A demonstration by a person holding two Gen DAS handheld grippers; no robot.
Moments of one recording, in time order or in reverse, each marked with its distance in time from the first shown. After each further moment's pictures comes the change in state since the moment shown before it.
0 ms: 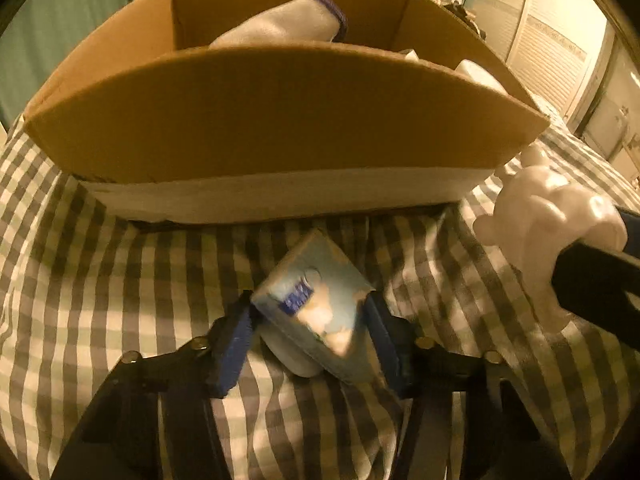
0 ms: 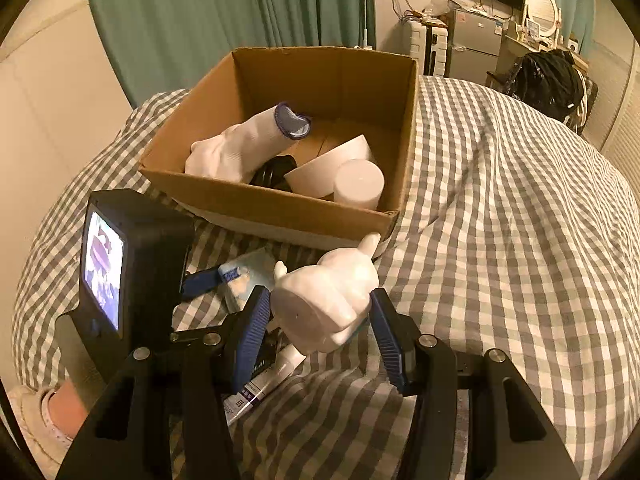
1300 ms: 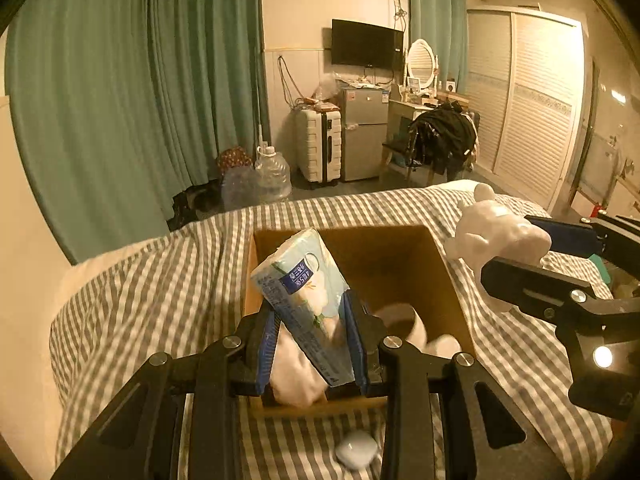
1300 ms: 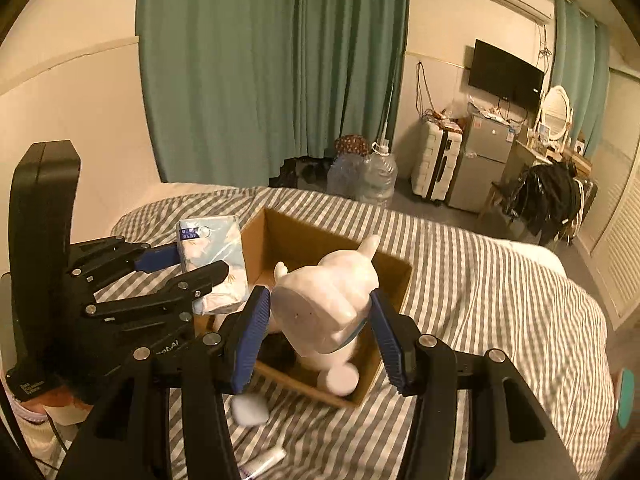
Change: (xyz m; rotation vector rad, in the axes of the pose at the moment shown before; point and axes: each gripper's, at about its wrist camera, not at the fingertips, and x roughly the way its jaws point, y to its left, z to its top) left arm -0.153 0.044 0.120 0.032 -0.350 0.049; right arm -0.089 0.028 0.115 -0.206 -0.287 -0.031
